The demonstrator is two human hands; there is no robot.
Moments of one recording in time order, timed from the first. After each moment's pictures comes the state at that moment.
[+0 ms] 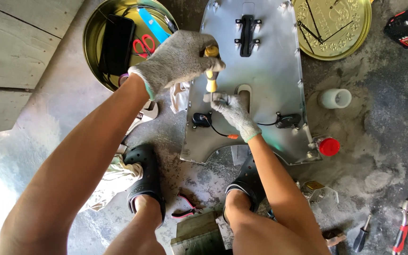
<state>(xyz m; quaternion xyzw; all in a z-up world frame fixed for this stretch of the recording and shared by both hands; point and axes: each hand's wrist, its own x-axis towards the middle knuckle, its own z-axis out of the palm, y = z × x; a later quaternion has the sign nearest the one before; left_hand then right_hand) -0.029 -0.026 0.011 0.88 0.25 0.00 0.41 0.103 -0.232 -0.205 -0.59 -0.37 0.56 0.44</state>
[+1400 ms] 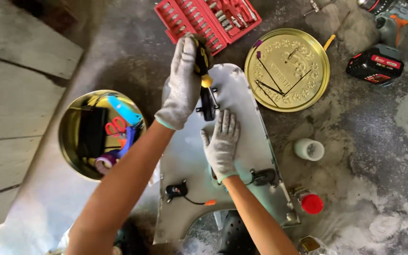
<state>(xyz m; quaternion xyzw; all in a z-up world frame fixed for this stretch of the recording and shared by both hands) 0.176 0.018 -0.093 0.40 0.21 0.40 0.80 0.164 -0.180 -0.201 -0.88 -0.44 0.02 0.17</state>
